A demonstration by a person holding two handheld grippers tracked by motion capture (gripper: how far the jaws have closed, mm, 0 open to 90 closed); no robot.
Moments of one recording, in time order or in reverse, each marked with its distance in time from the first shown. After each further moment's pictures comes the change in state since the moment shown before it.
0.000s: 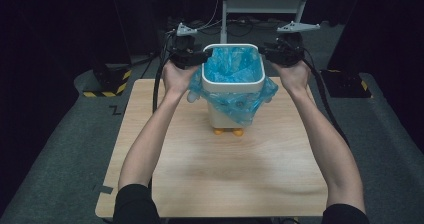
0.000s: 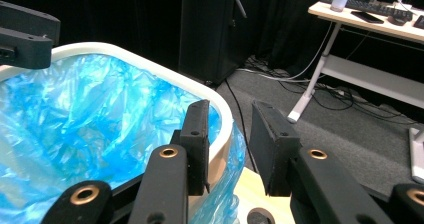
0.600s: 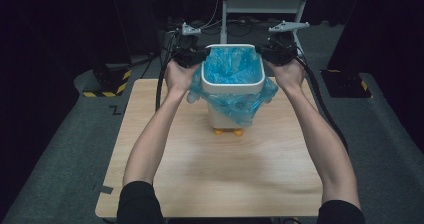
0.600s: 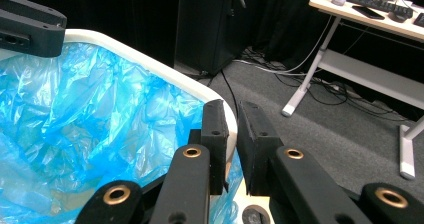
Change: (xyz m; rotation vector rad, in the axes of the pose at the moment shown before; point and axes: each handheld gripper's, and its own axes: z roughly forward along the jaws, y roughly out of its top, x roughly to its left) left arm 0.000 0.001 0.016 0.045 0.042 0.030; right arm 0.006 0.004 0.018 0.048 -0.020 -0.035
